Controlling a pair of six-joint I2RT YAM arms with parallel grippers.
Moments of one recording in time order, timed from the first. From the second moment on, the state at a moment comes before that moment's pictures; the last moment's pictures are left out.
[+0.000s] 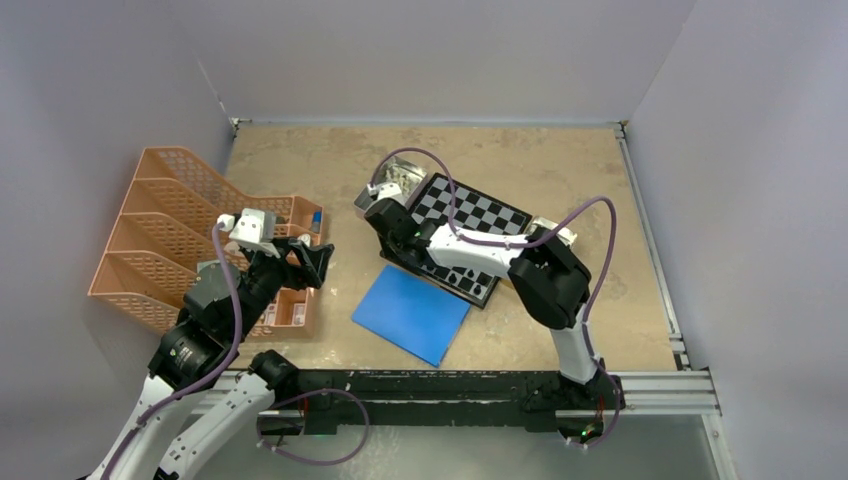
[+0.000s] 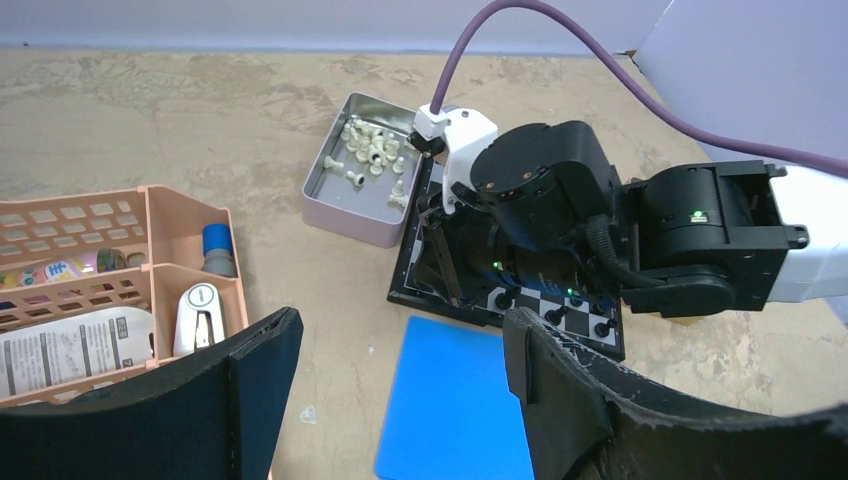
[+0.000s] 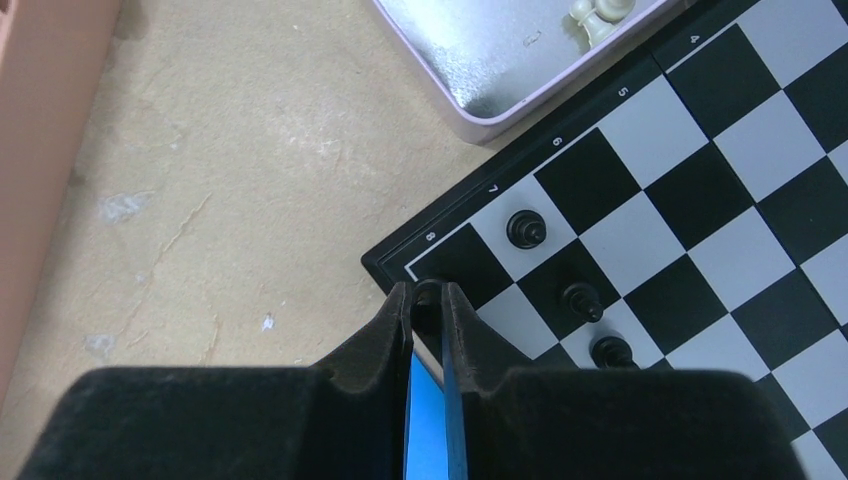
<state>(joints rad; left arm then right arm) -0.58 0.43 0.86 -0.57 -0.21 -0.29 0.96 2.03 1.49 -0.29 0.36 0.43</state>
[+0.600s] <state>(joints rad) -0.58 0.43 0.86 -0.57 -0.21 -0.28 0.96 2.07 1.50 -0.30 0.41 0.48</state>
